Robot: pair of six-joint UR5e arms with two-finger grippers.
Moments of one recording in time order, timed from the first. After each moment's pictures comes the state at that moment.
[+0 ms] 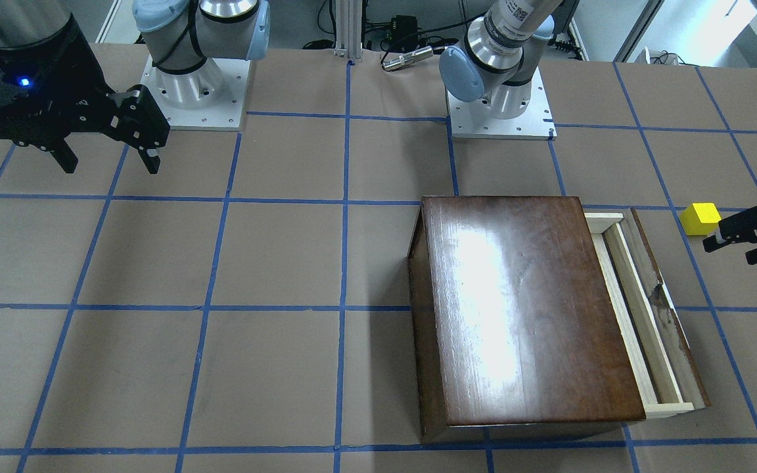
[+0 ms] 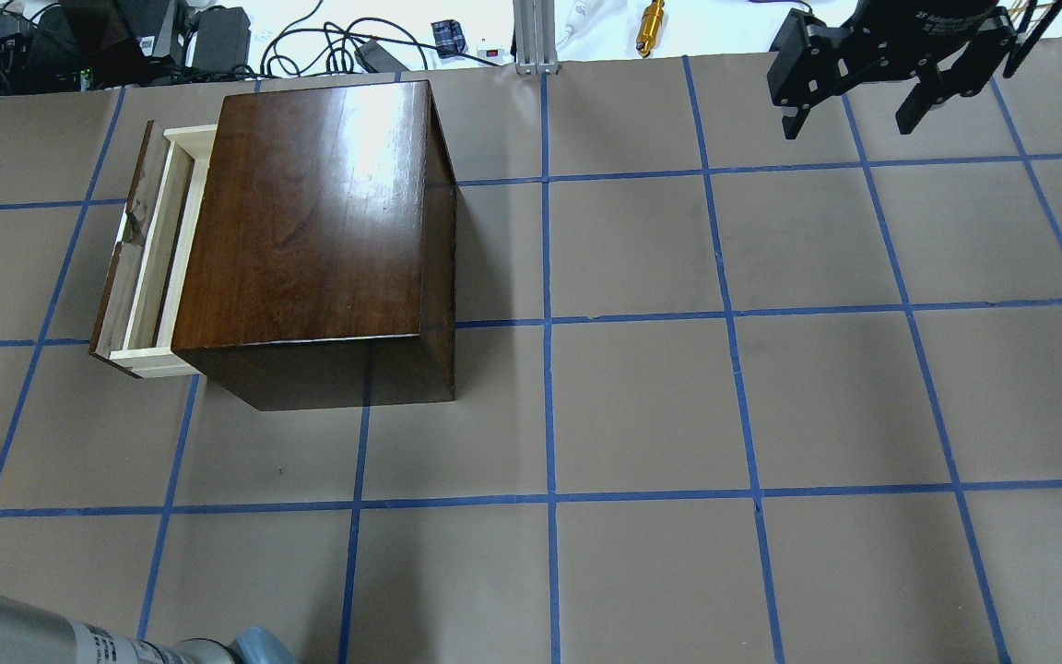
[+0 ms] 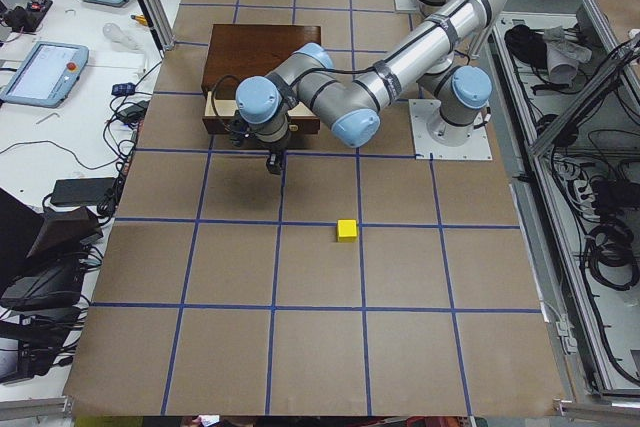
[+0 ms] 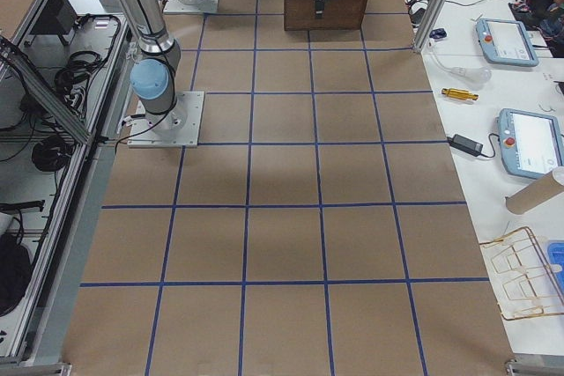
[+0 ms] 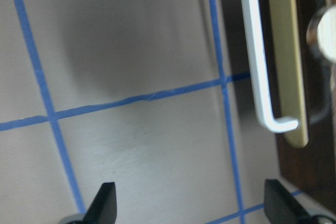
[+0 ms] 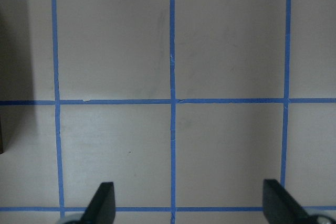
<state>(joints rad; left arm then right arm) -0.79 -1.89 -1.47 -1.59 1.50 1.16 1.54 -1.53 1.41 -1.53 -1.56 -0.04</state>
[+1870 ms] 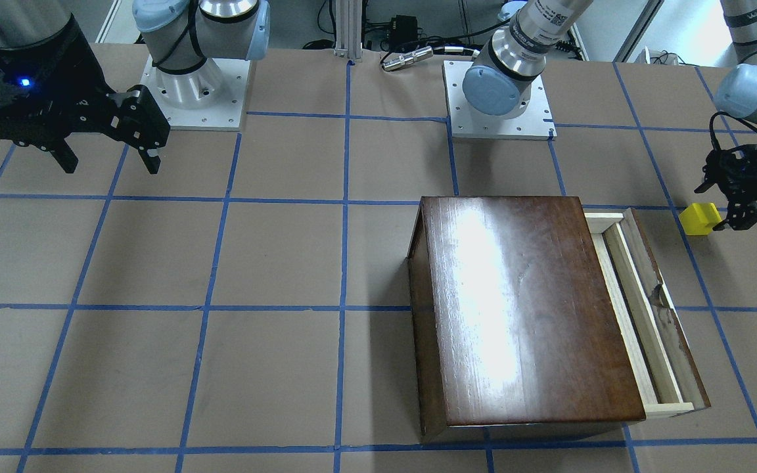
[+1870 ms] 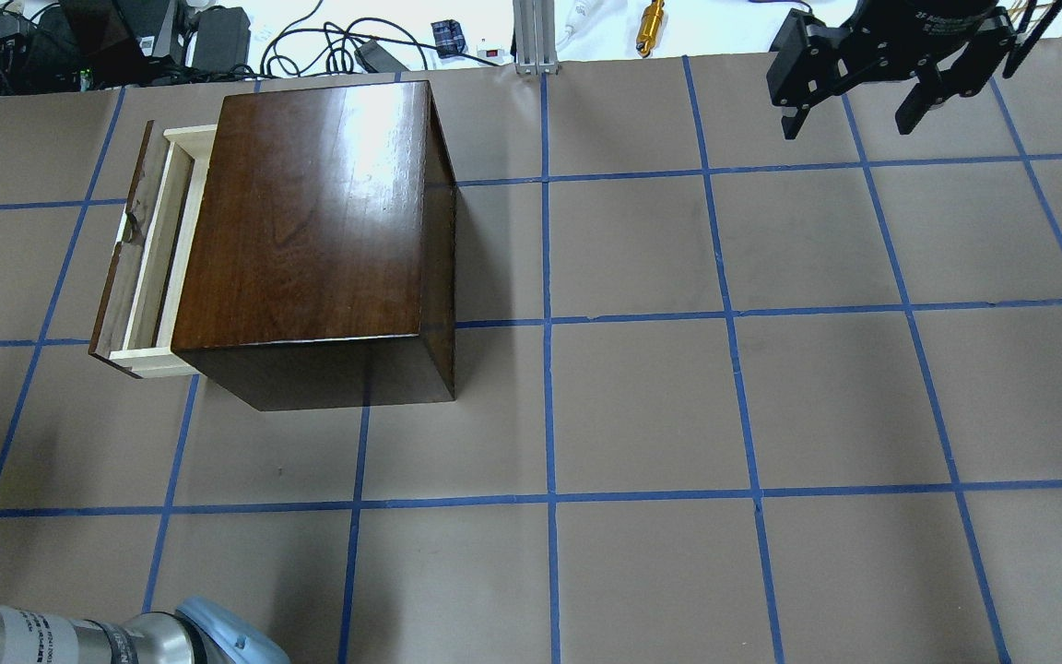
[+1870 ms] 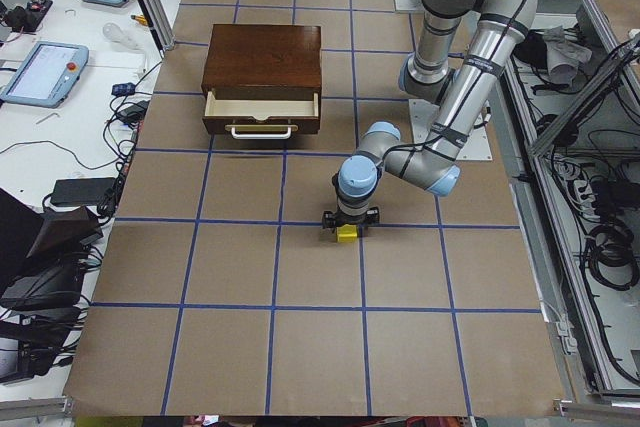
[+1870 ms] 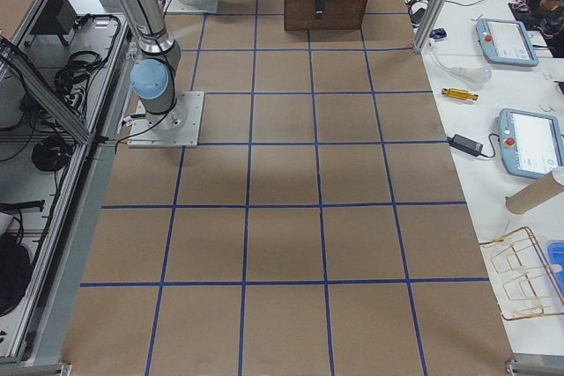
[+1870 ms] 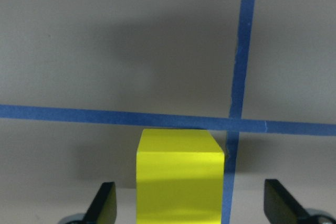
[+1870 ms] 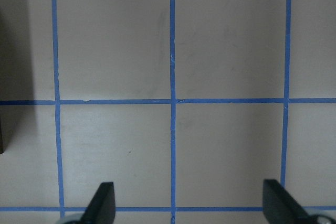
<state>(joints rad) -0.50 -1.87 -2.02 -0.85 1.59 2.56 1.54 -1.53 1.41 -1.53 -1.56 -0.04</state>
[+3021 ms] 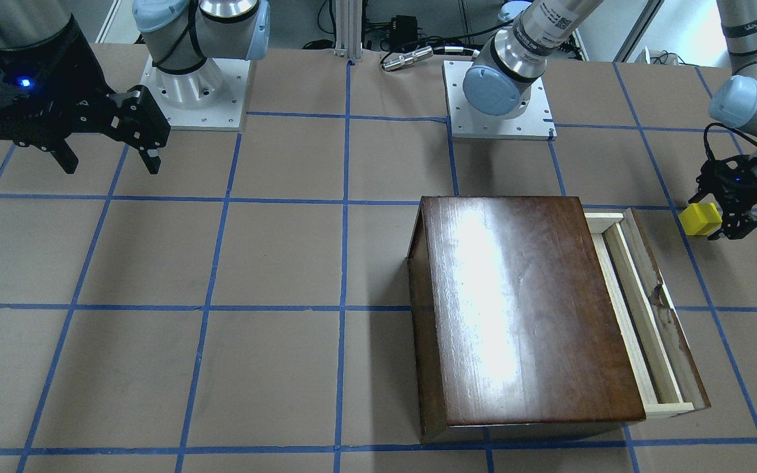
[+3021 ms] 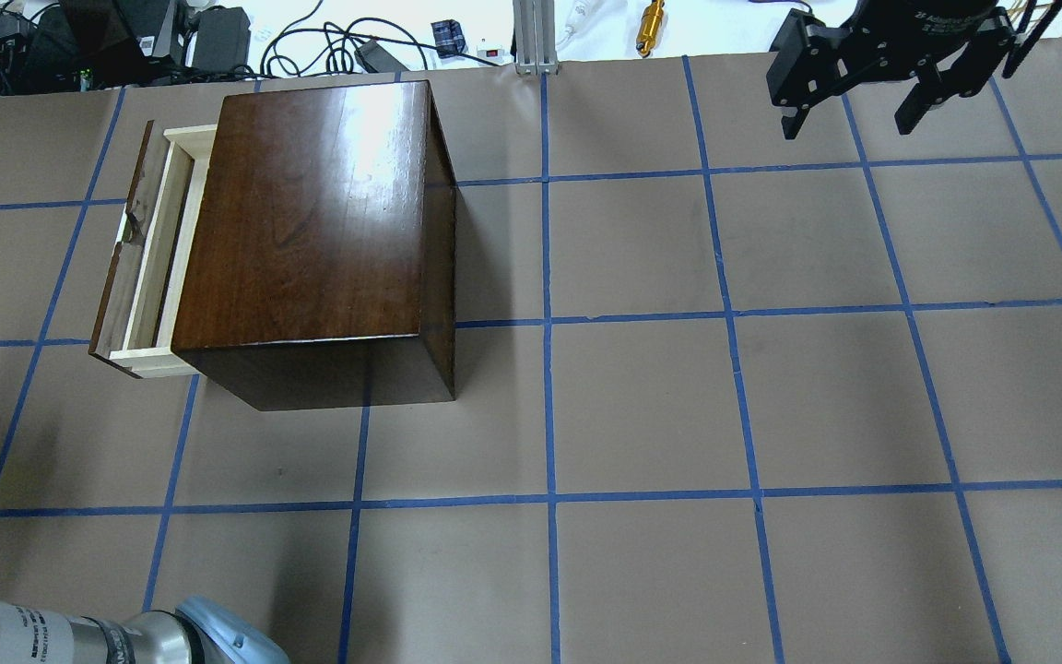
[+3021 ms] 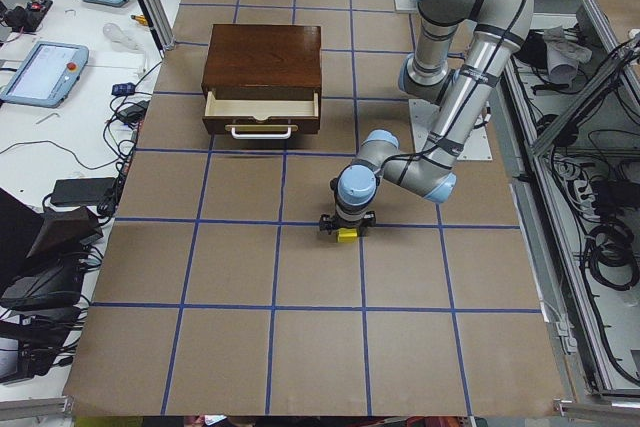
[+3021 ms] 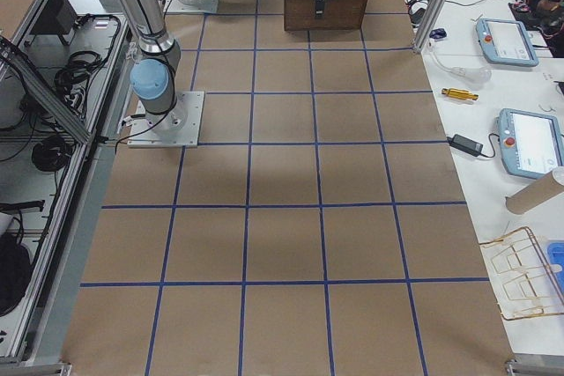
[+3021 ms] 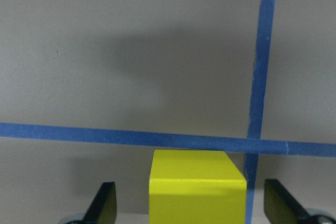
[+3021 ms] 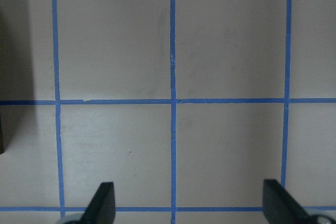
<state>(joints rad) -0.50 -1.91 -2.02 -0.80 1.56 2.54 1.54 -1.52 1.41 -1.53 -1.56 -0.04</state>
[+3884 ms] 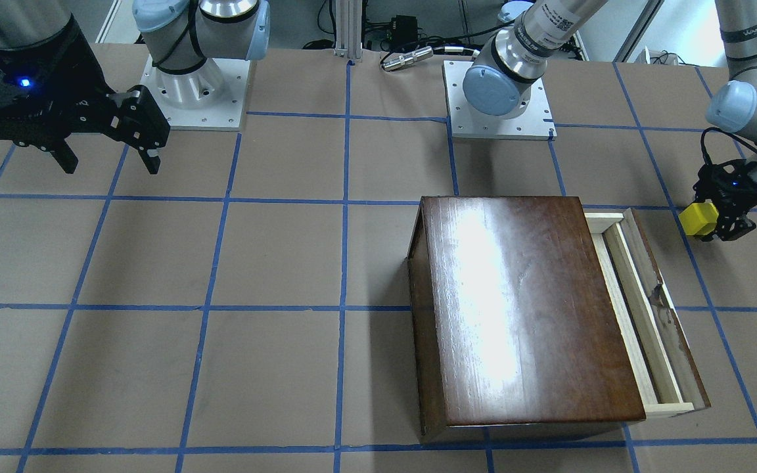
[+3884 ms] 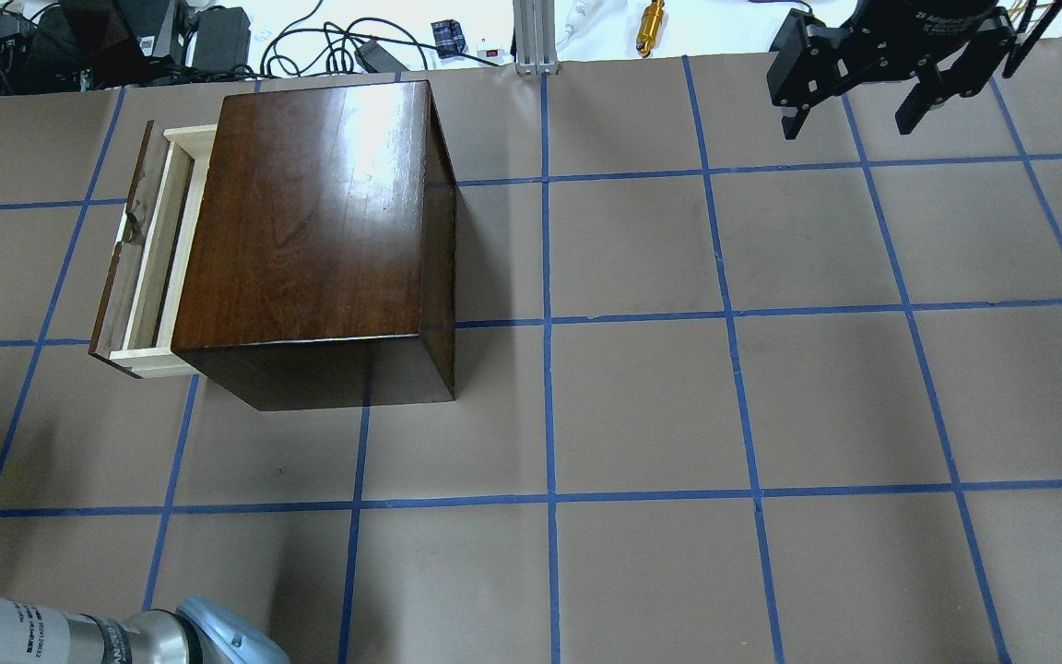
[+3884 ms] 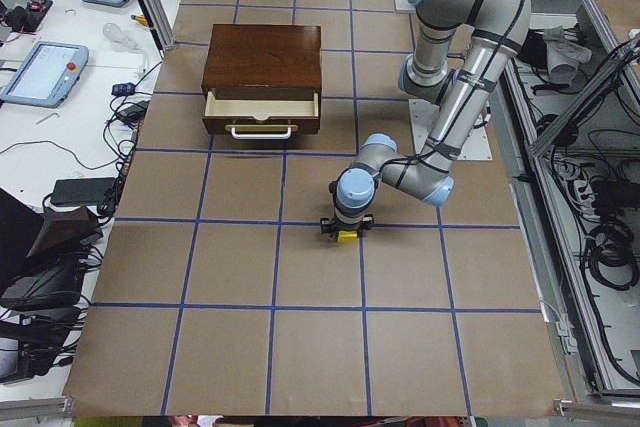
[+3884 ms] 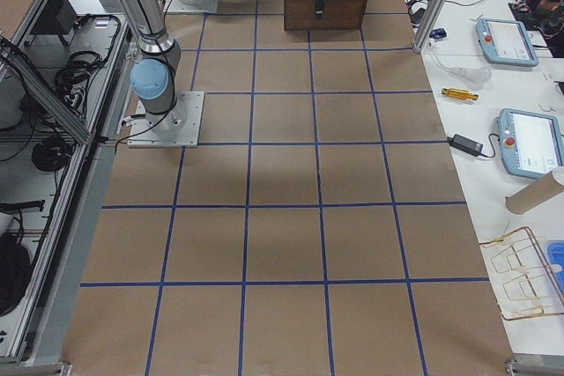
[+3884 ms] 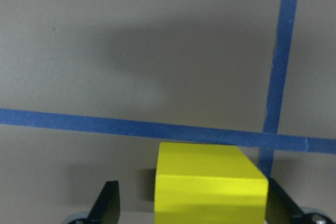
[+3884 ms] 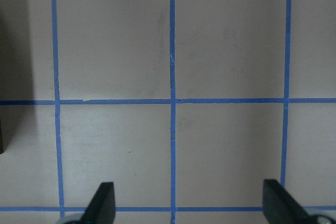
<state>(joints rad) -0.50 -1.93 -2.03 -0.79 1.55 2.54 1.54 -1.52 1.41 -1.53 -1.56 -0.04</state>
